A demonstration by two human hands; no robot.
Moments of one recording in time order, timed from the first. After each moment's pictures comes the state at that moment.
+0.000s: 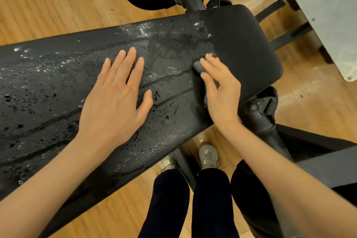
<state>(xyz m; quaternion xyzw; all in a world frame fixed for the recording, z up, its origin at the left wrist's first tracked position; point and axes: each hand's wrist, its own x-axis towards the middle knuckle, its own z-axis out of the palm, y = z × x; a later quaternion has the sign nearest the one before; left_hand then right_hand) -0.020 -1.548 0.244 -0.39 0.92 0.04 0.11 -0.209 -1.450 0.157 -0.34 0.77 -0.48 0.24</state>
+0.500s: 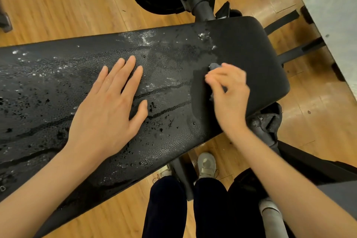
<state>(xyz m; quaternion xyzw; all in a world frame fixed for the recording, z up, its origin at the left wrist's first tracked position) -0.023 -1.546 0.246 -0.40 0.91 0.04 0.13 -0.243 -1.463 0.144 -0.38 0.78 -0.45 0.20</state>
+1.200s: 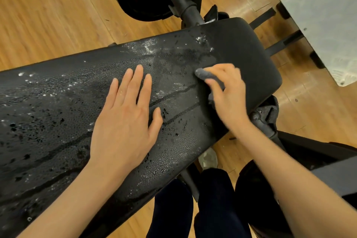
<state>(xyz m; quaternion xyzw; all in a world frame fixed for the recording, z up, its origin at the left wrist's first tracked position) -0.022 -1.547 0.246 -0.39 0.91 0.03 0.13 -0.230 -1.473 0.153 -0.43 0.81 -0.37 0.17</state>
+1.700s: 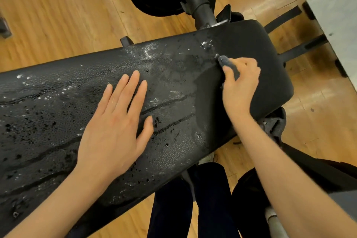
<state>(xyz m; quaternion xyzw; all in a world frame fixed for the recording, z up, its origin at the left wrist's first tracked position) -0.028 -1.546 0.251 -0.40 0.90 0.03 0.16 -0.271 -1.504 0.136 -0.30 0.85 -0.39 0.16</state>
